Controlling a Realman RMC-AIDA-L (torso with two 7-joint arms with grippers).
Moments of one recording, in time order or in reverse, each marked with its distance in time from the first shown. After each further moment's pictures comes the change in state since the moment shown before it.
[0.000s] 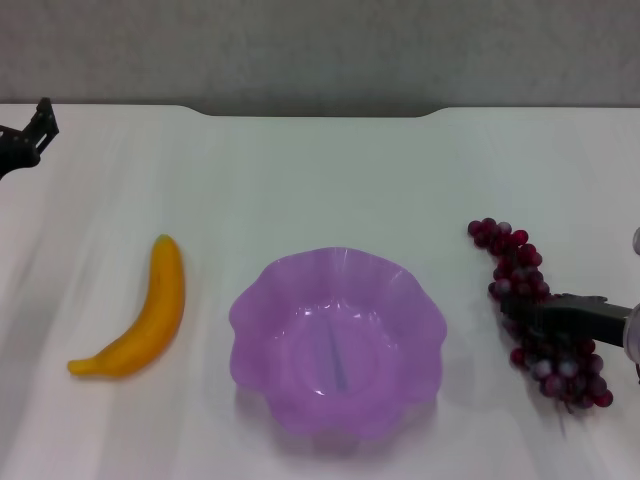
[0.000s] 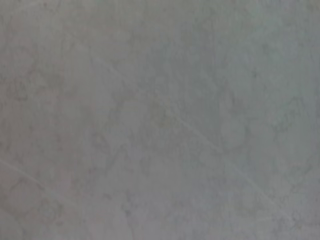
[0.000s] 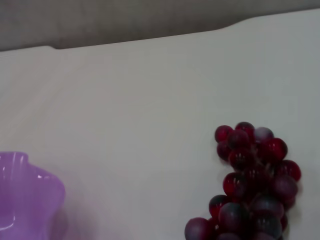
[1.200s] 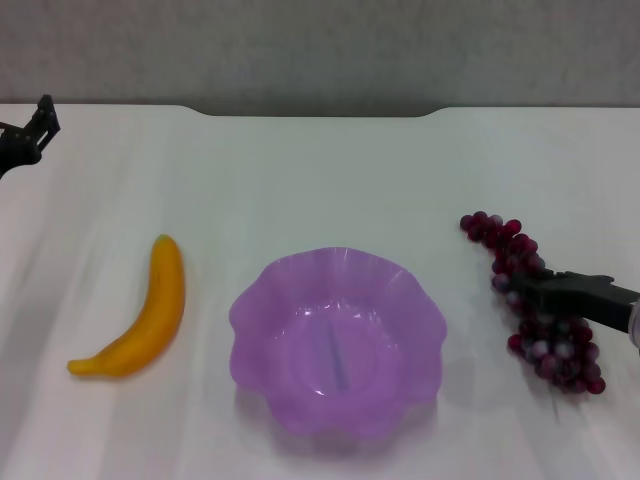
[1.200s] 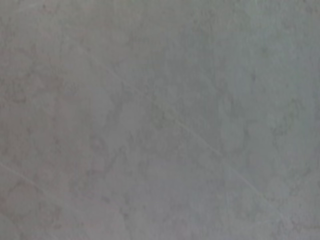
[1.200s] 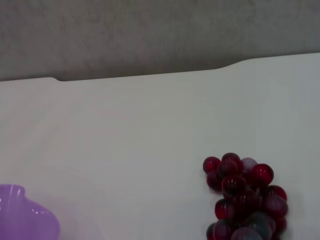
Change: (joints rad) left arm -0.003 0.000 0.000 -0.002 0.000 0.001 -0.002; right arm 0.005 -0.002 0.017 0.040 0.199 0.003 -0.222
